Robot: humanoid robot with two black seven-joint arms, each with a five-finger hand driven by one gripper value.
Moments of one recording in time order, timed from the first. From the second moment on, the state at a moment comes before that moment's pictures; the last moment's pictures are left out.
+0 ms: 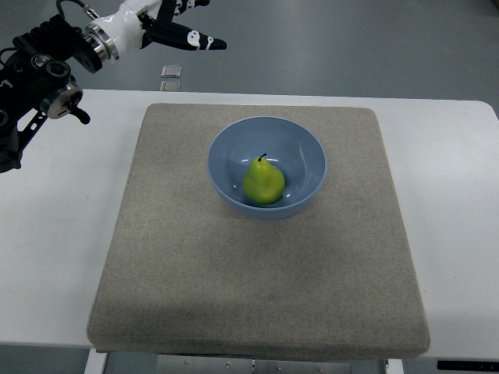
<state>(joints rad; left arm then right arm) -1.05 0.43 -0.69 -0.92 0.77 -0.13 -0.22 -0.01 0.00 0.10 0.12 0.00 0.06 0.21</state>
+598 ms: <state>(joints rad) -1.03 0.31 -0.70 -0.50 -0.03 -0.03 -0.20 -0.01 0.00 0.10 0.12 0.00 0.06 0.21</state>
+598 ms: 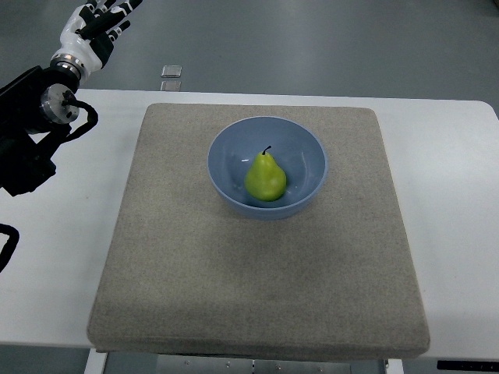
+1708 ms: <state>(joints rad) -1.02 0.27 -0.70 -0.38 -0.23 -0.16 -0.21 -0.01 0.00 0.10 0.12 0.00 0.06 0.21</state>
